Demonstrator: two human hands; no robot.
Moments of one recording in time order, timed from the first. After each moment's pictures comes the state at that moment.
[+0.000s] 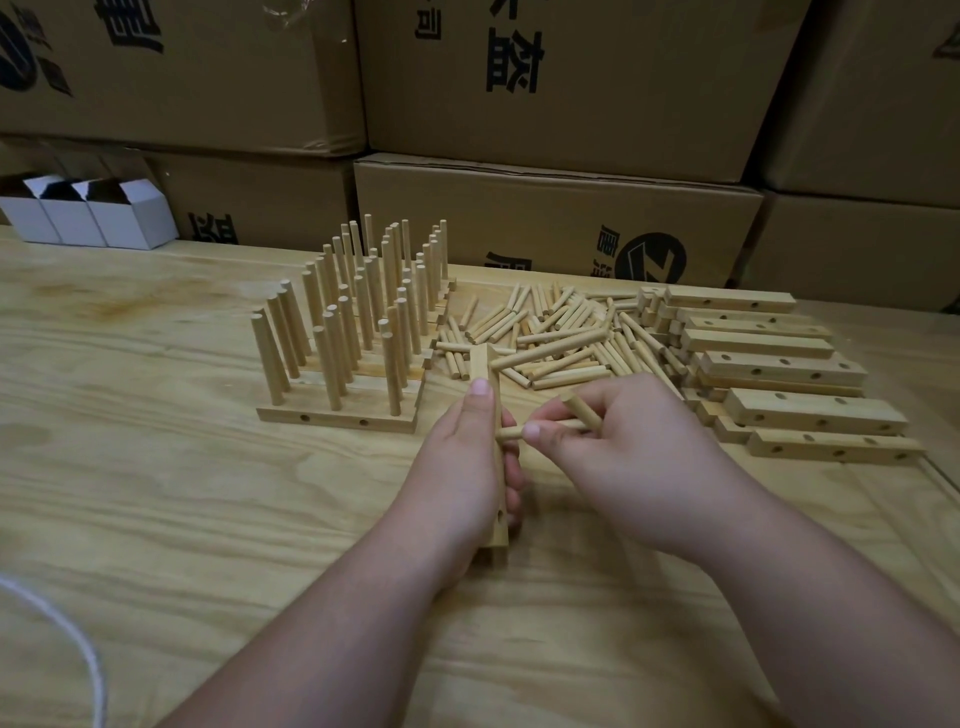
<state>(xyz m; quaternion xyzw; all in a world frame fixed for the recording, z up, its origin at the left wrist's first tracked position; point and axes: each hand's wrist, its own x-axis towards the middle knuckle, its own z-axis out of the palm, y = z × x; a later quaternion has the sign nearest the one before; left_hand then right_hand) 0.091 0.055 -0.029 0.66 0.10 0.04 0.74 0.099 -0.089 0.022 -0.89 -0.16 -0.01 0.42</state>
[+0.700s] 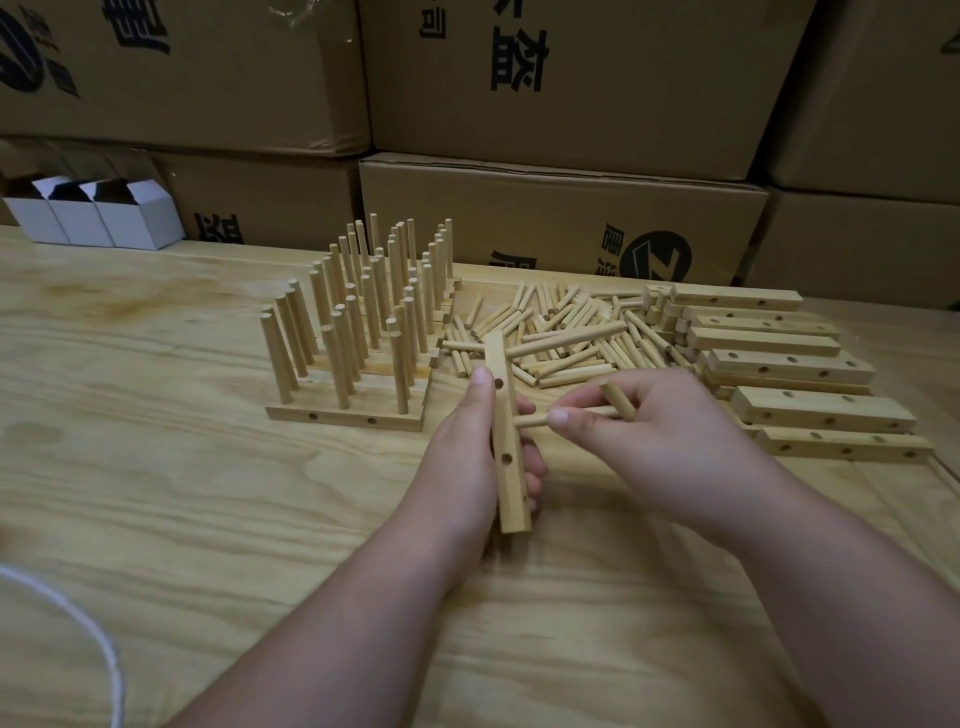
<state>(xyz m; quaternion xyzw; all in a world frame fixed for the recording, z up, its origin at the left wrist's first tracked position) 0.090 0.058 -0.027 0.60 0.04 0.01 0.80 0.106 -0.099 0.024 -0.87 -0.13 0.00 0.47</state>
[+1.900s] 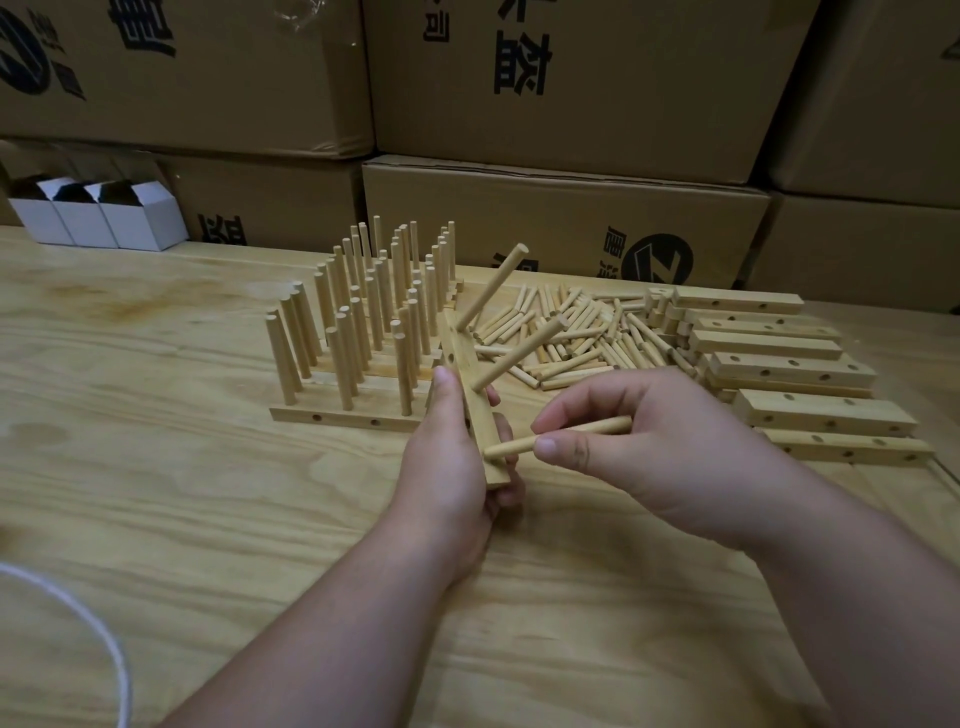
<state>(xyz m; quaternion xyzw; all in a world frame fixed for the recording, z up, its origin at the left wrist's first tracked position) 0.091 0.061 -0.019 0.49 0.11 0.04 0.86 0.093 -0.096 0.042 -0.84 -0.22 0.07 0.49</state>
